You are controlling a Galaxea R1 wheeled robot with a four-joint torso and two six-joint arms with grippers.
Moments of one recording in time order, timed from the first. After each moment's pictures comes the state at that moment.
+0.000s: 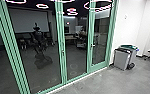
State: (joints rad) left arm 1.51 3.06 -2.69 -0.59 -0.08 0.68; right arm -1.56 3.03 -2.69 0.11 -0.02 -0.11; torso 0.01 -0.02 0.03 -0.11
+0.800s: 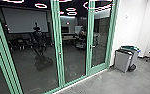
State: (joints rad) left arm 1.51 3.06 -2.69 -0.59 -0.08 0.68; right arm -1.56 3.04 -2.69 0.11 -0.02 -0.11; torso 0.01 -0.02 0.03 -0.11
